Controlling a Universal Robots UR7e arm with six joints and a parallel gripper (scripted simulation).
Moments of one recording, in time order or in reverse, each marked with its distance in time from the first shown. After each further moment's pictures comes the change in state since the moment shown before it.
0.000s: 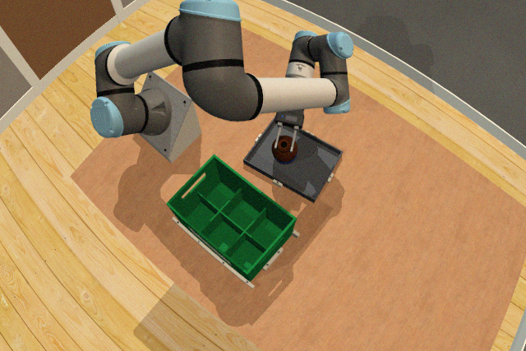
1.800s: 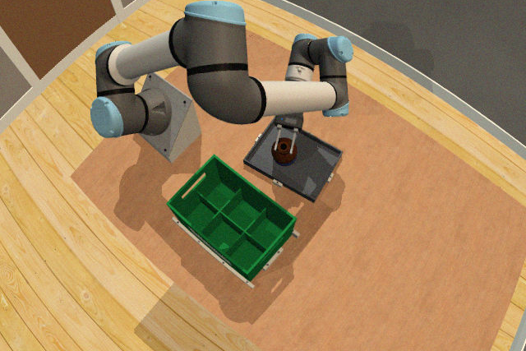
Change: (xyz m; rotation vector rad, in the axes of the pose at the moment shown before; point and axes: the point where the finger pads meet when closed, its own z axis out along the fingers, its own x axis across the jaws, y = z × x) arm 0.000 -0.012 0.004 -0.002 0.002 0.001
